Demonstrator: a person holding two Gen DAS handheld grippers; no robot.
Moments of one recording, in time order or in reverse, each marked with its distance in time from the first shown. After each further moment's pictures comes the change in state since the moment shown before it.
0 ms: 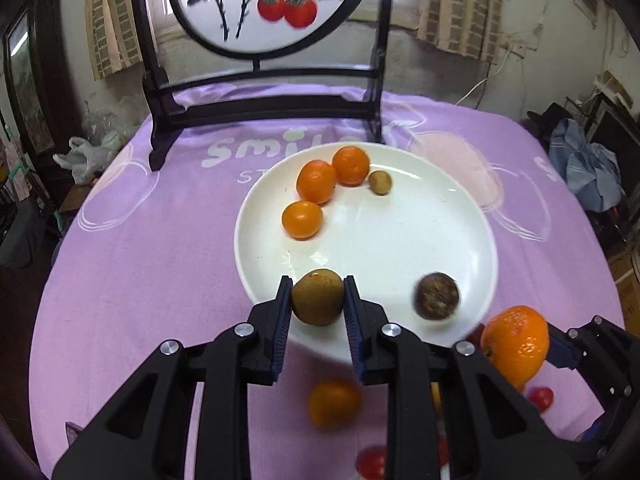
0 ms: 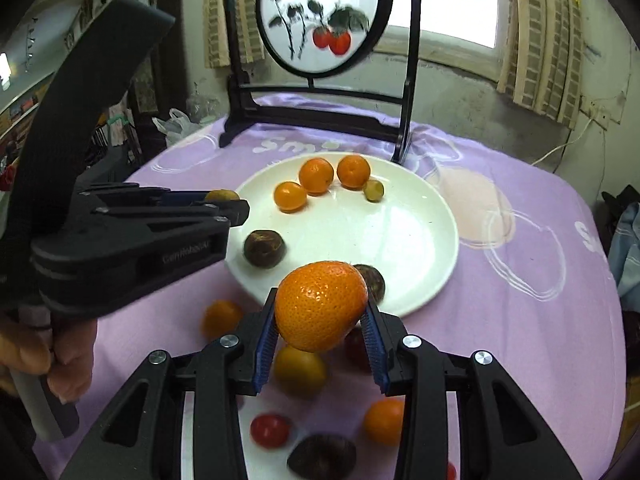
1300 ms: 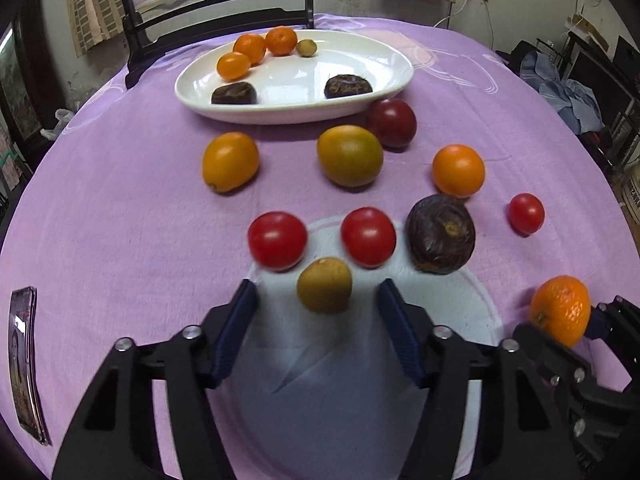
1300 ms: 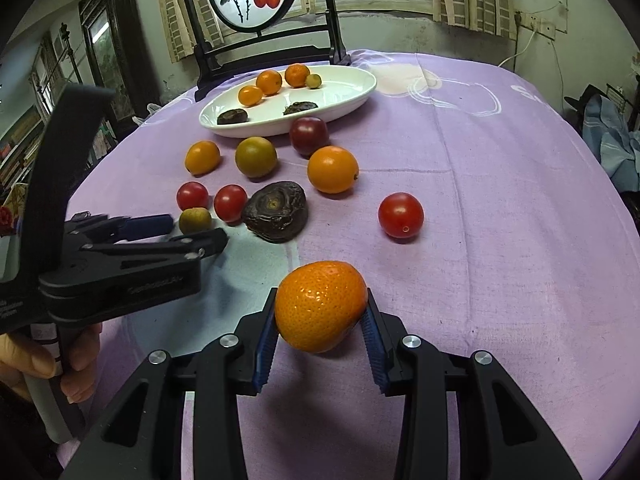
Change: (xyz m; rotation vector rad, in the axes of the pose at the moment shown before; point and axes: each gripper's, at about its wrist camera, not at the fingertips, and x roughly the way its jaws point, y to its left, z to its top) left arm -0.025 -0.064 -0.168 0.087 0.080 -0.034; right arm -0.068 -0.031 -0.174 0.186 0.053 0.001
